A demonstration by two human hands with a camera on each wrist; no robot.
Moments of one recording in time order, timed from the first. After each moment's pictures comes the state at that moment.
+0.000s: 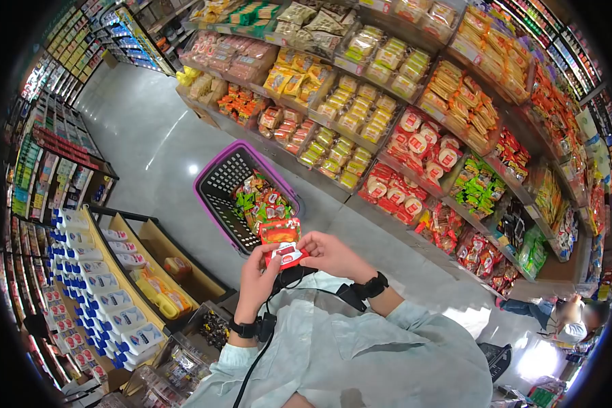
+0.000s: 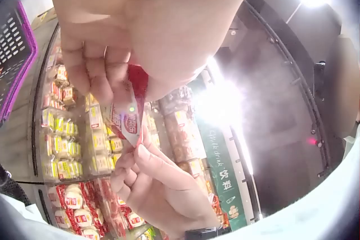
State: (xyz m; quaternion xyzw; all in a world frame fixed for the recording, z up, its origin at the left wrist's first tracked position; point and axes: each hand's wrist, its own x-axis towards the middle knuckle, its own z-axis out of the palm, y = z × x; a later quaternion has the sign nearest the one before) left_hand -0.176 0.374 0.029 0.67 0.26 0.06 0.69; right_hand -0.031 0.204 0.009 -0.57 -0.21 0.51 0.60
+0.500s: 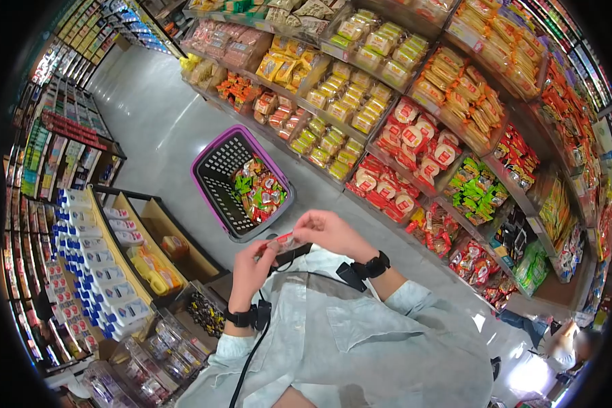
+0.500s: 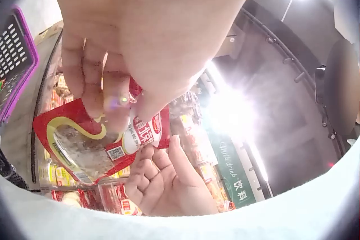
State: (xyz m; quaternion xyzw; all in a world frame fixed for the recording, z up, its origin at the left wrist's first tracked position) left_hand -0.136 0.297 0.037 0.76 0.33 0.06 0.55; right_hand 0.041 0.145 0.012 -0.54 -0.20 0.55 0.61
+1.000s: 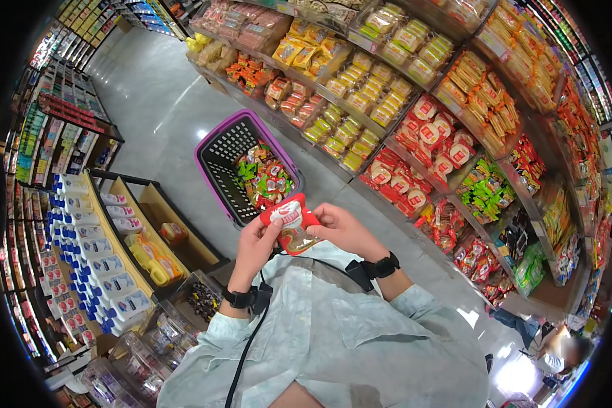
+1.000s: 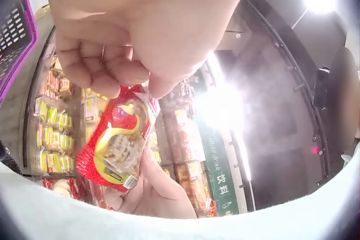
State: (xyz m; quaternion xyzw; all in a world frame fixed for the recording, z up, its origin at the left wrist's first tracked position) left_hand -0.131 0.353 0.023 0.61 0.32 0.04 0.72; right_hand 0.016 0.172 0.009 -0.55 -0.19 0.54 0.61
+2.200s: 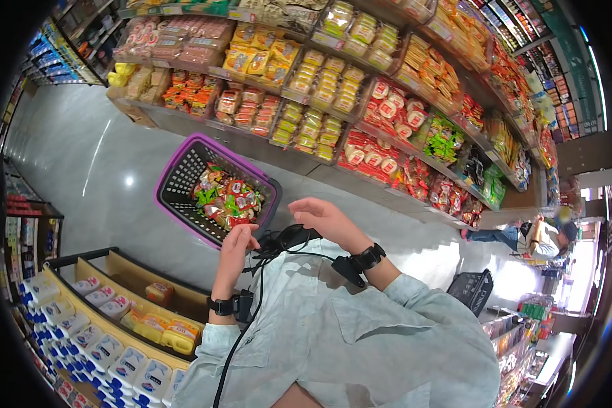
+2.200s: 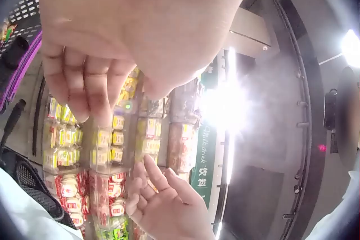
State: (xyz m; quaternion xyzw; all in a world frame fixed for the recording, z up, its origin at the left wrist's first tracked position) left_hand -0.163 0.556 -0.032 0.61 0.18 -0.11 0.76; right_hand -0.051 0.325 0.038 -0.71 -0.01 0.40 0.57
